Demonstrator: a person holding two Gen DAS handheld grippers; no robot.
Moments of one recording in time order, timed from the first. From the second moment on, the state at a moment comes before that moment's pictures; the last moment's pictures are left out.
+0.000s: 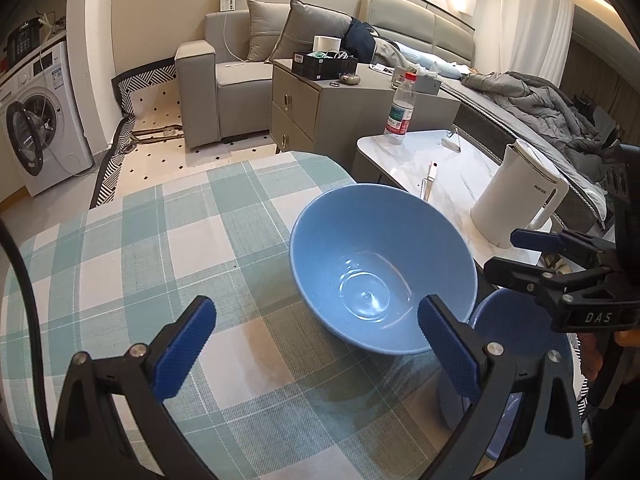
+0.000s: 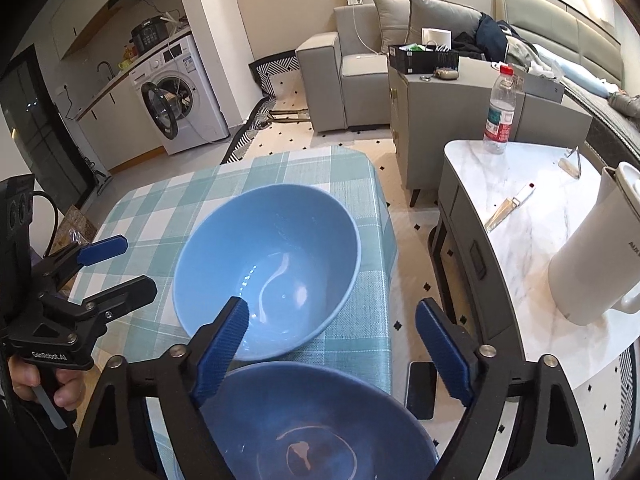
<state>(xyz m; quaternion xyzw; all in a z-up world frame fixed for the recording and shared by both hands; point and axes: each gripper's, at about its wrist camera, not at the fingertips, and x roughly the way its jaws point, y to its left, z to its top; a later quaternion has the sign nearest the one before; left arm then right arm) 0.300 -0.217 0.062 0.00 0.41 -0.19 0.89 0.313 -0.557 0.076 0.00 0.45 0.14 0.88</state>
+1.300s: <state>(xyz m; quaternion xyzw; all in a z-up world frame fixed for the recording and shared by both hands) 0.322 -0.244 0.020 0.02 0.47 -0.21 0.86 0.337 -0.540 0.039 -0.03 0.50 0.15 0.85</state>
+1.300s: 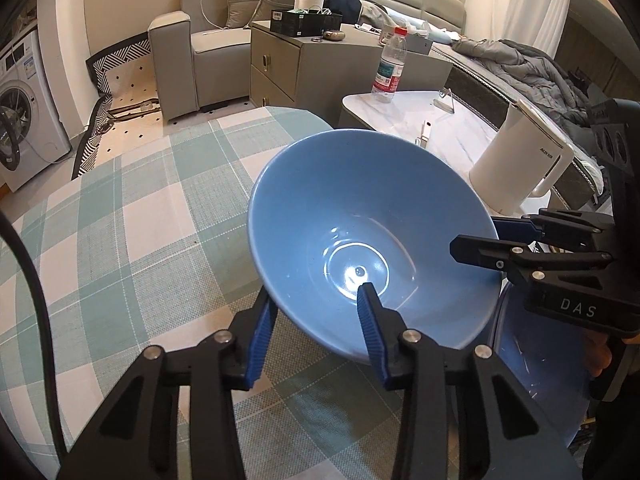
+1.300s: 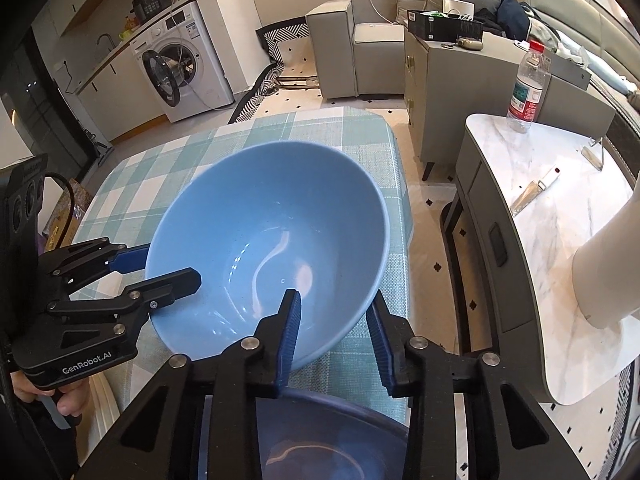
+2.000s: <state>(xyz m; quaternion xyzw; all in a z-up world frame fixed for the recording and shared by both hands) 0.318 -0.234 0.025 0.00 0.46 -0.21 0.86 0.324 -0.526 0.049 -0.06 0.46 0.15 0.87</state>
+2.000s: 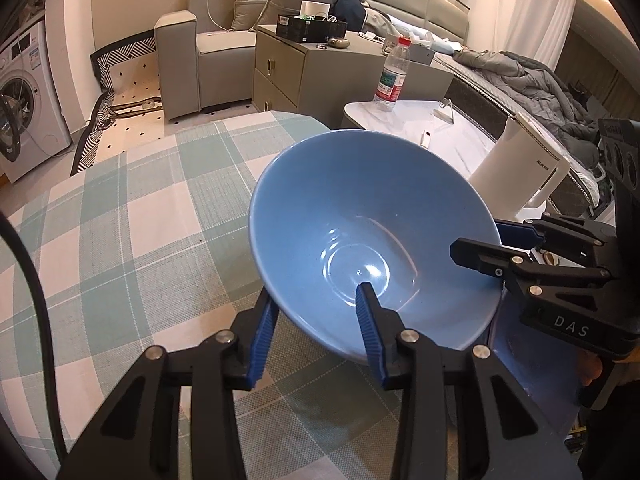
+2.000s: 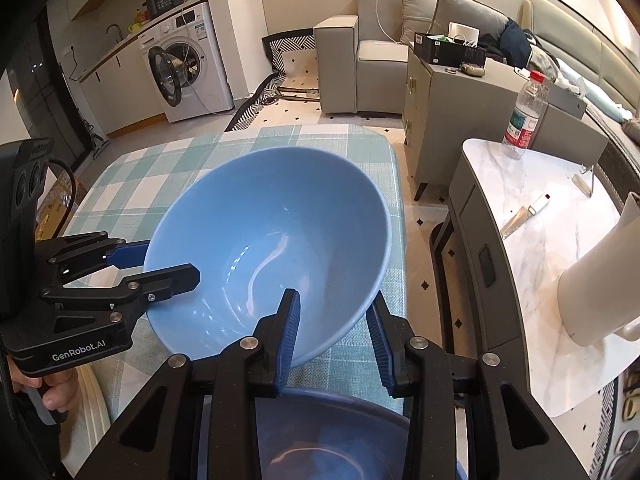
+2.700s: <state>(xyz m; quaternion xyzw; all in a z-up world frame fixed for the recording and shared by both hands) 0.300 -0.220 0.060 -0.01 0.42 -0.21 0.88 0.294 -0.511 0.088 -0.07 0.42 0.16 0.89</state>
